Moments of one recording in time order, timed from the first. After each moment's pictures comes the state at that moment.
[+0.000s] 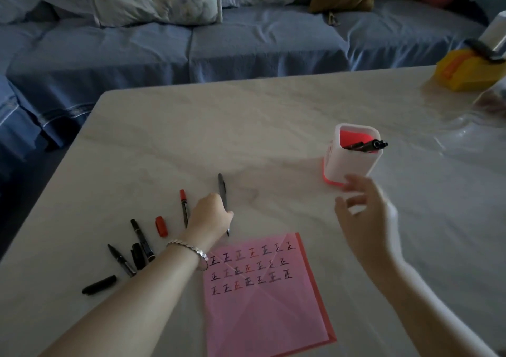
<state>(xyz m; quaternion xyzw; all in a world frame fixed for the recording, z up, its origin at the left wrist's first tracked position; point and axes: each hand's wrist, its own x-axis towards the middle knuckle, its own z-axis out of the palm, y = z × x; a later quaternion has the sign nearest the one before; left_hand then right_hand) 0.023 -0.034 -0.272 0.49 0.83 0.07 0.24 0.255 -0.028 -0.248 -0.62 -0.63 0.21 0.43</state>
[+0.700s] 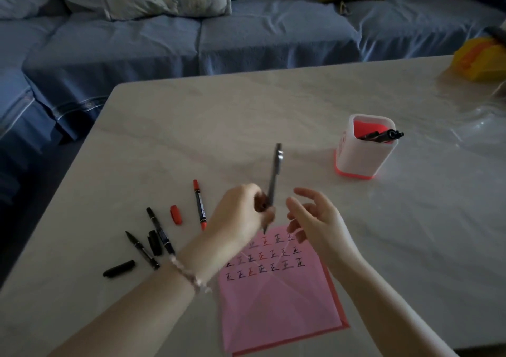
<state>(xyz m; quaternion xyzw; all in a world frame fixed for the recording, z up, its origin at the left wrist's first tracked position) 0.051 -0.076 -0.225 0.59 0.71 0.24 0.30 0.193 -0.064 -0.241 -0.53 -0.52 0.58 0.34</state>
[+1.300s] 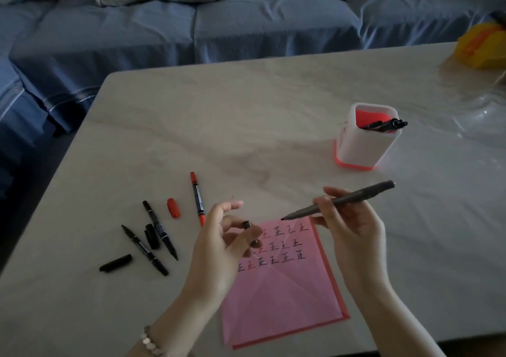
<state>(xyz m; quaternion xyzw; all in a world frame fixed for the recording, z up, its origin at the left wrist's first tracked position) 0.055 -0.135 -0.242 0.39 0.64 0.50 0.43 0.212 -0.087 -0.236 -0.49 -0.42 0.54 0.54</state>
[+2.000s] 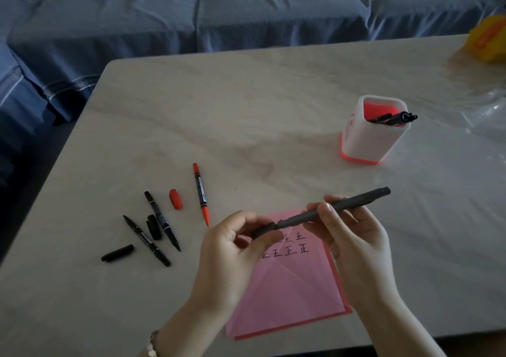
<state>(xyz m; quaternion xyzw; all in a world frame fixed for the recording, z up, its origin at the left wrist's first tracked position) 0.069 -0.146 -0.228 0.45 0.63 0.51 0.37 0.208 -0.105 -0.230 -0.44 -0.32 0.65 0.53</state>
